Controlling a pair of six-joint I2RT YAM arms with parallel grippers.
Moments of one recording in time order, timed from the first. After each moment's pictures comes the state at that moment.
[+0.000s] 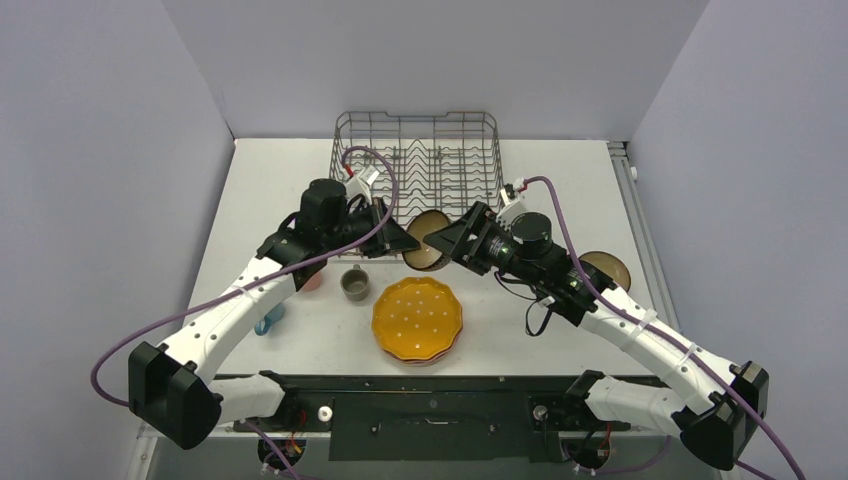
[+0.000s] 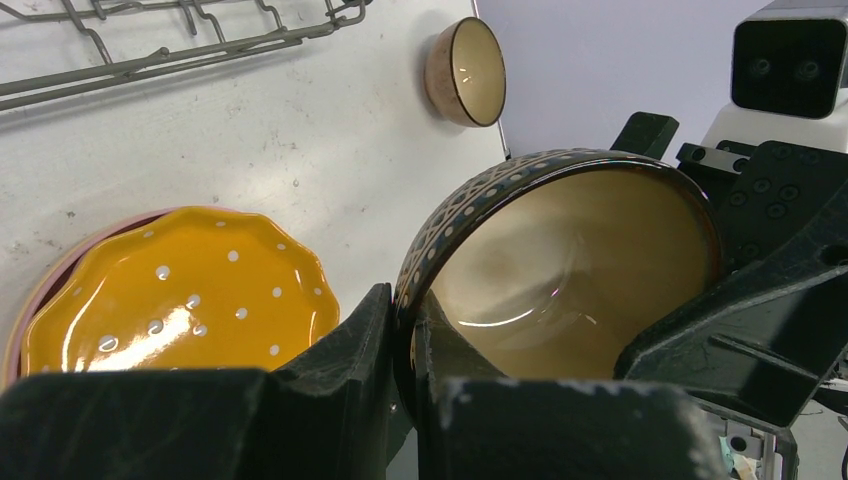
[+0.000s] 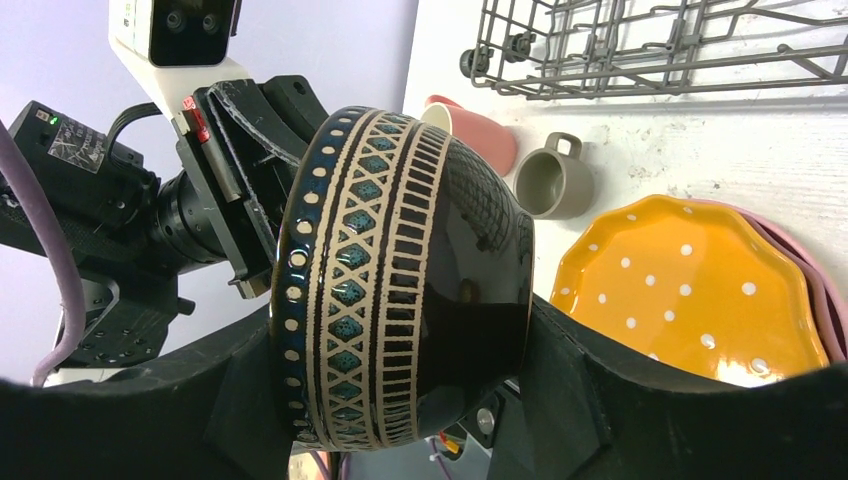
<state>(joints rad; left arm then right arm) -0.53 1.23 1.06 -0.29 0.51 -0.83 0.76 1.06 0.96 -0.19 -0.11 1.08</state>
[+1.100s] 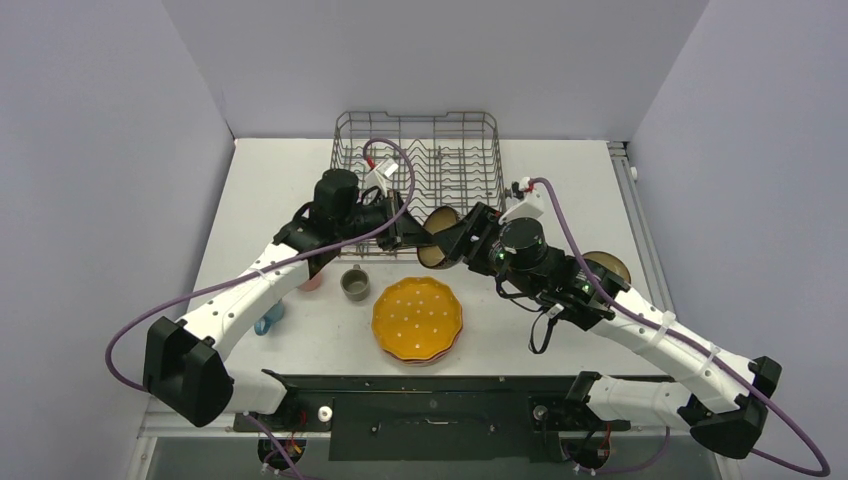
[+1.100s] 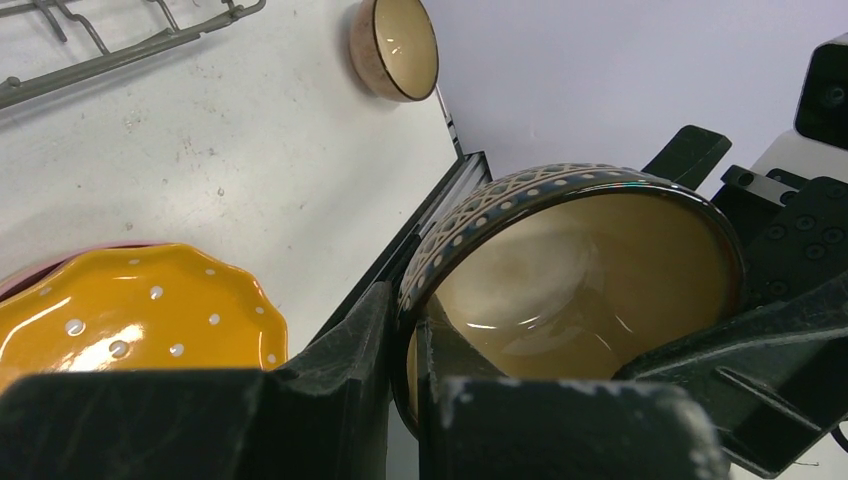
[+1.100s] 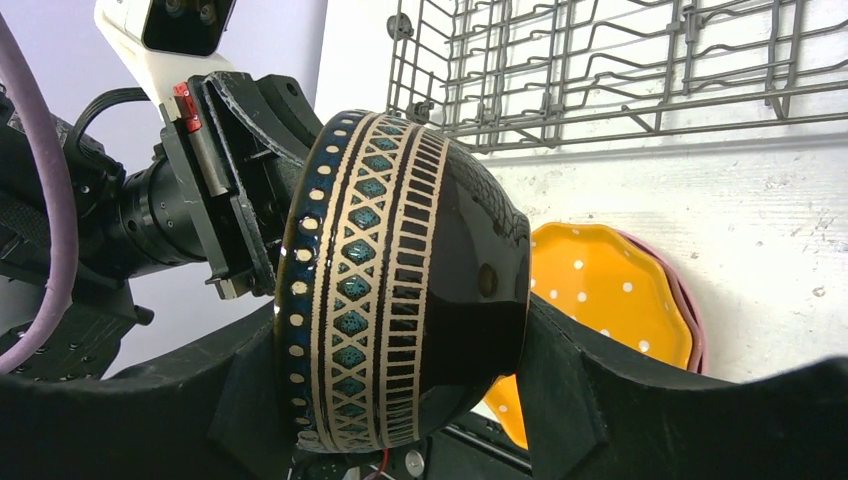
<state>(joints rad) -0.54 1.35 1.11 -0.17 0.66 -0.86 0.94 1.07 1.15 -0.49 0.32 0.99</state>
